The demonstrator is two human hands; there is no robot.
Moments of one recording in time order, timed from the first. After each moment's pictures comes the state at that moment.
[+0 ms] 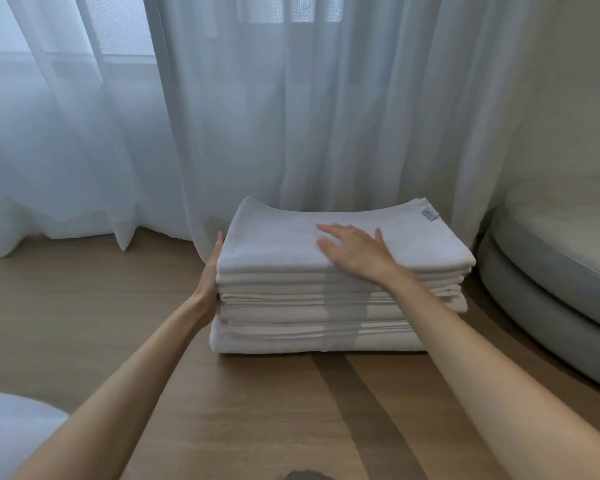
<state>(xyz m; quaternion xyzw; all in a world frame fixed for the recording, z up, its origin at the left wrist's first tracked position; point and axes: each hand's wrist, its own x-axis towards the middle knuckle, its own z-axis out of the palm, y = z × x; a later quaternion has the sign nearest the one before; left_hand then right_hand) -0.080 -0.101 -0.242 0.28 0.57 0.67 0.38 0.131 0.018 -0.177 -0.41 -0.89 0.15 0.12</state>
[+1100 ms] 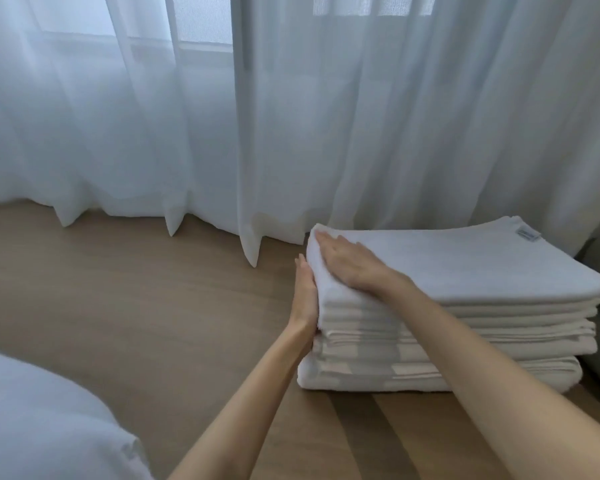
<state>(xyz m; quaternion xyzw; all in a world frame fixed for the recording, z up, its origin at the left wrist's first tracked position) -0.020 -0.070 -0.258 0.25 0.56 0.69 0.38 0.030 0.026 -0.200 -0.31 -0.94 0.13 0.01</state>
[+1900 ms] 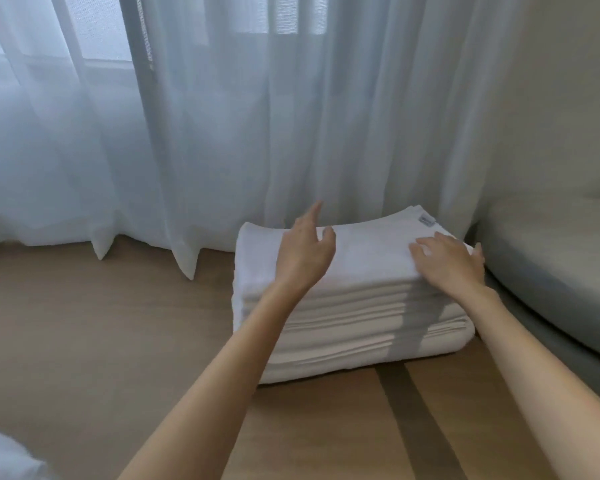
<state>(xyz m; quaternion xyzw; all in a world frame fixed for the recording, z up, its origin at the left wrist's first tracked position) 0.059 -0.035 -0.161 0.52 0.70 0.47 0.12 0.251 0.090 -0.182 -0.60 -0.79 0.02 0.15</state>
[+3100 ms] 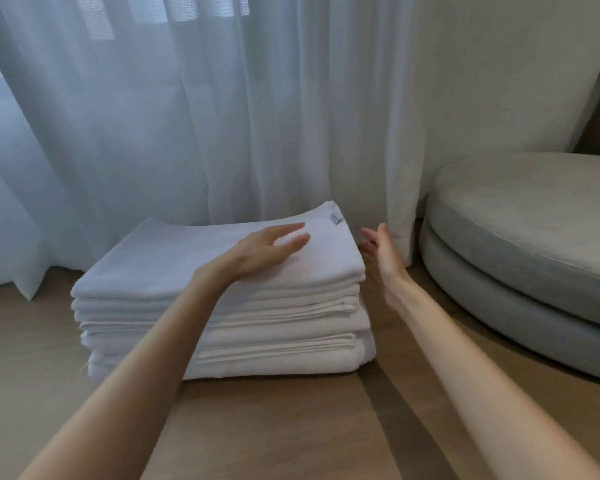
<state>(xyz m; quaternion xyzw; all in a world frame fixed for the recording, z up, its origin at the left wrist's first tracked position) 0.039 0.015 -0.168 0.67 0.69 0.20 0.19 0.238 0.084 -0.223 -0.46 -0.50 0.57 0.46</state>
